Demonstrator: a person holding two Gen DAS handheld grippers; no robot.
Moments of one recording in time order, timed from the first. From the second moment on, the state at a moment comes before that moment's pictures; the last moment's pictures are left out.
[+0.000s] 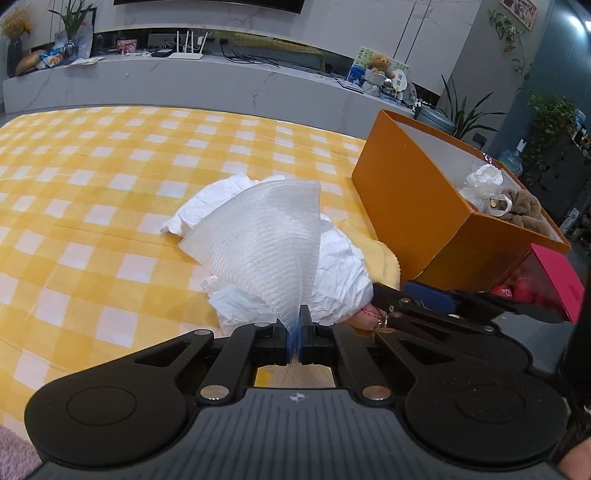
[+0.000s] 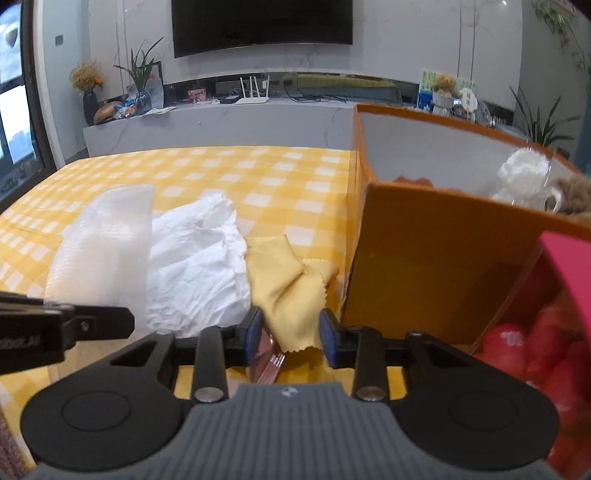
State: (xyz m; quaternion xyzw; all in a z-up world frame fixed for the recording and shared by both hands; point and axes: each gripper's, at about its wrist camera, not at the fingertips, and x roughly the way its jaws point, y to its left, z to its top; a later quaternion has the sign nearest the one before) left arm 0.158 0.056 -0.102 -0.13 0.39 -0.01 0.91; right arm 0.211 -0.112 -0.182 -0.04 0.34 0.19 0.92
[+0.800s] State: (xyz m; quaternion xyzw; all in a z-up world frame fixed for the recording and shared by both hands) left arm 0.094 0.041 -0.073 -0.15 0.39 -0.06 0.91; right arm 0.106 -0.163 -0.107 -0.01 0.27 0.23 0.94
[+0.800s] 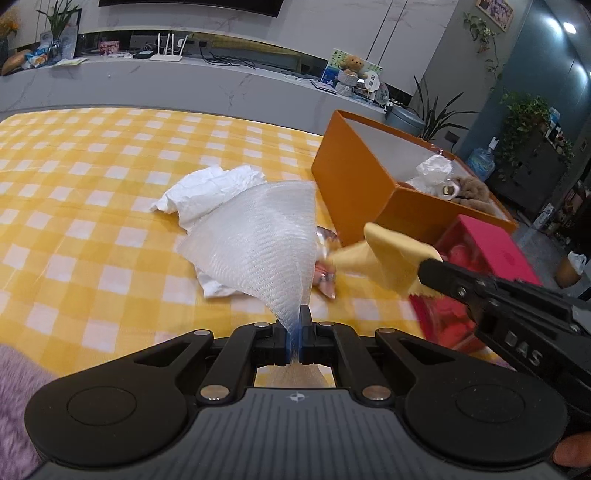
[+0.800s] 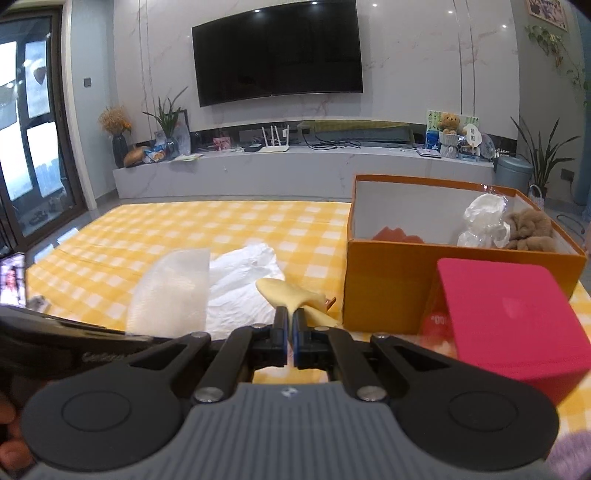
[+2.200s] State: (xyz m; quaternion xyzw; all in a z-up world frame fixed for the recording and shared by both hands) left arm 0.104 0.039 -0.124 -0.18 0.46 -0.07 0.87; right arm 0.137 -0.146 -0.191 -0.08 0.38 0.14 0.91
